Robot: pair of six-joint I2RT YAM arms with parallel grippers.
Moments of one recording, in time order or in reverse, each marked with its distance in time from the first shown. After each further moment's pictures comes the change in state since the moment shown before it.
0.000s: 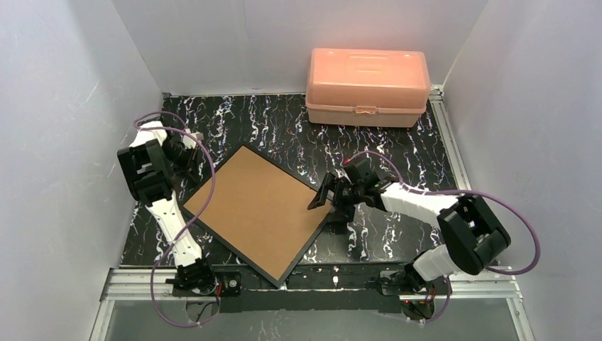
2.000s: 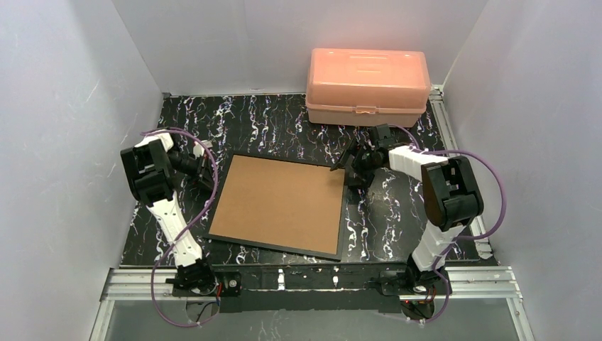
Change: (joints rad) left arm -0.018 -0.030 -0.184 -0.050 0.286 -0.042; right arm -0.364 0.364 0.334 -0.063 -0.028 -0.190
